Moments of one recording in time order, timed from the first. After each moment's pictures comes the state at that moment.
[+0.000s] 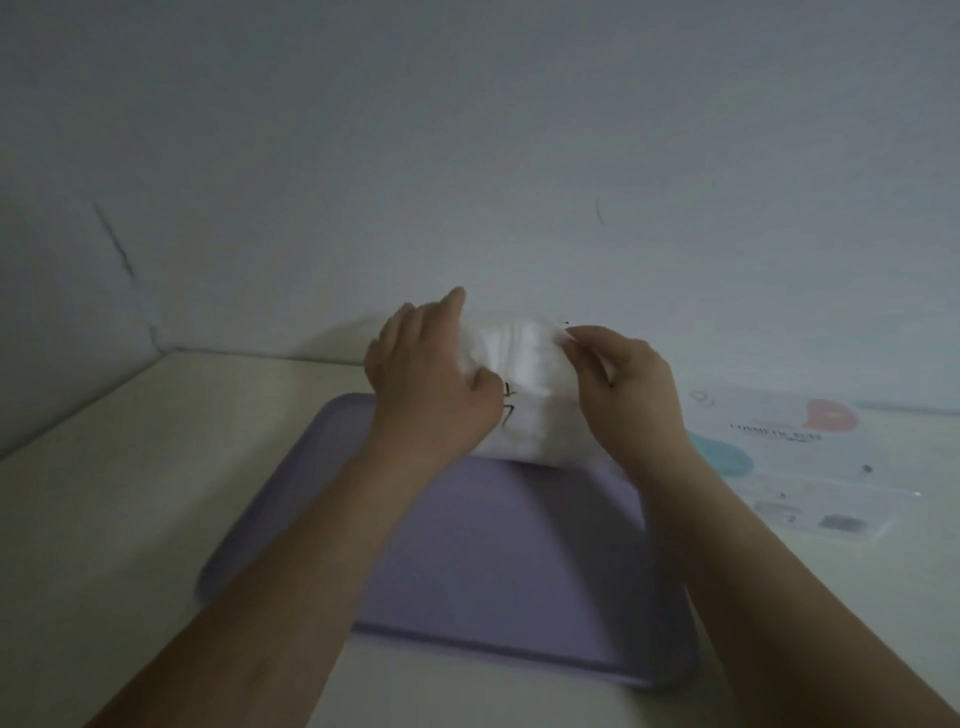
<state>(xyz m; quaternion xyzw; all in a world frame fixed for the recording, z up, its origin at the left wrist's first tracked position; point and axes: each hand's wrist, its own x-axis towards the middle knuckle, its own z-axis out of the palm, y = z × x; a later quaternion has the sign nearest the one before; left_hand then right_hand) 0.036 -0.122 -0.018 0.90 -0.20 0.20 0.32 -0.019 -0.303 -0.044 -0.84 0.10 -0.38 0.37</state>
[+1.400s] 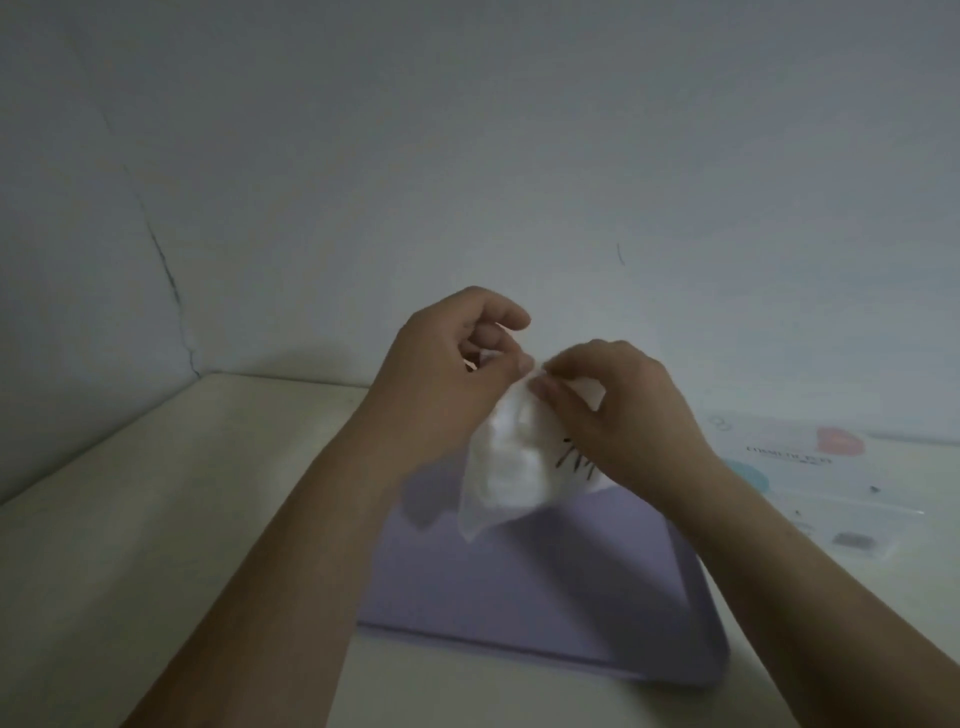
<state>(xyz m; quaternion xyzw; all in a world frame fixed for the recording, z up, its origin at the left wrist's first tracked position) 0.004 -0.067 0.044 0.77 -0.35 0.11 0.52 -0.057 -0.249 0.008 -0.91 0.00 -0.34 0.23</state>
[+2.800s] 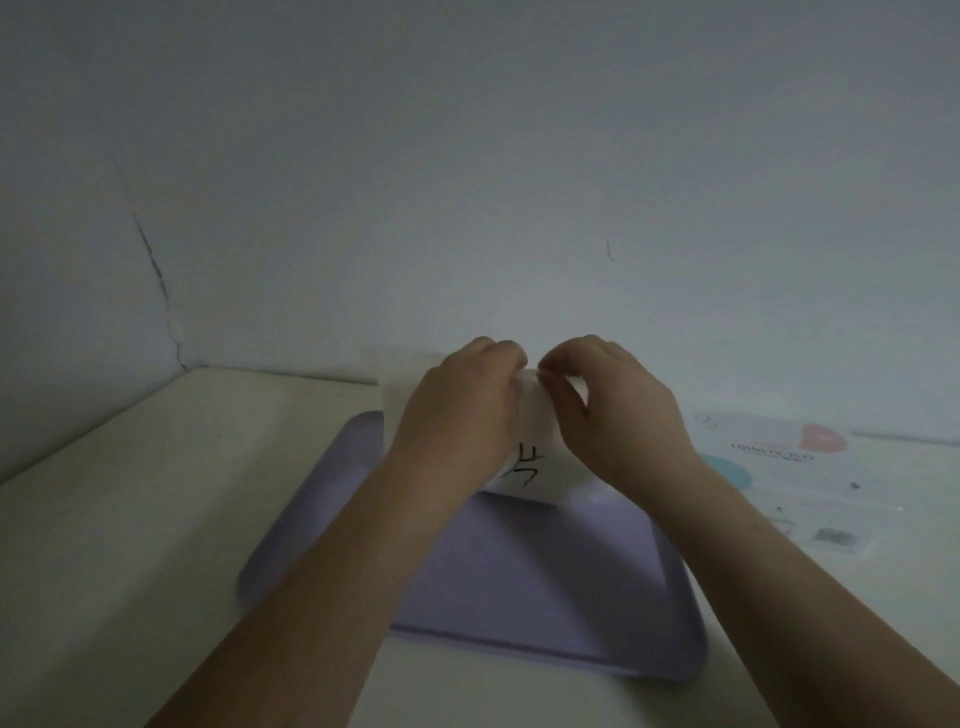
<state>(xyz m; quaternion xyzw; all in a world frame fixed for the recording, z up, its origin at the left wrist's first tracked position) 0.007 -0.102 0.005 0.87 -0.34 0.23 0.27 -0.050 -0.260 -0.007 -0.91 0.00 -0.37 0.18</state>
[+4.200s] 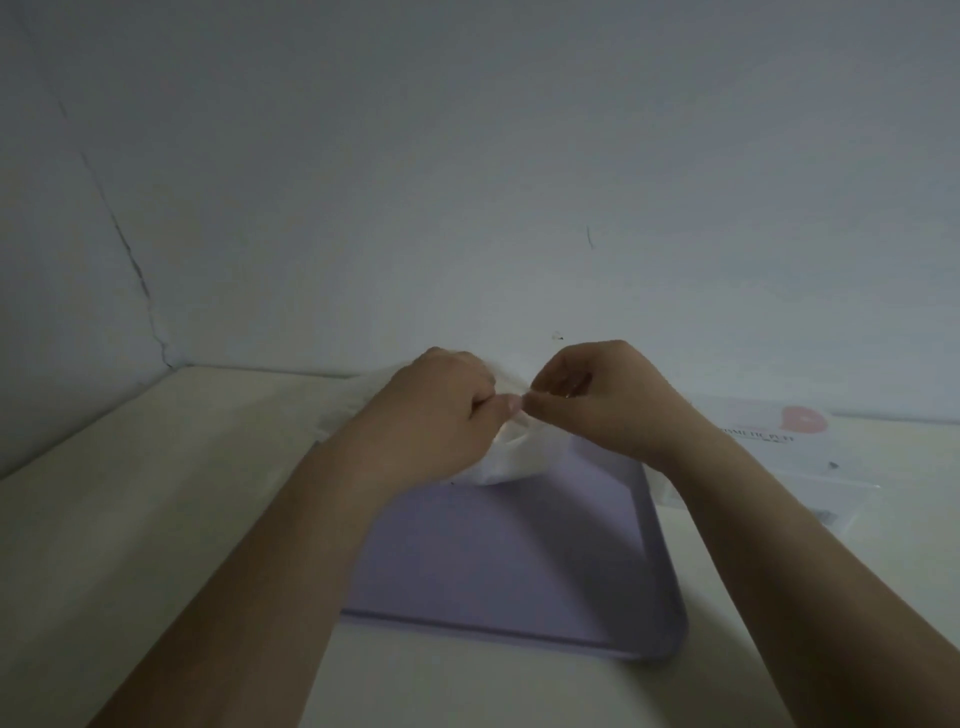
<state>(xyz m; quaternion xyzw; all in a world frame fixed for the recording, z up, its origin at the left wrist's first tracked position) 0.012 -0.083 0.012 0.89 -0.38 0.08 0.23 -0.053 -0.284 0.008 -0.92 0.04 -0.18 0.35</state>
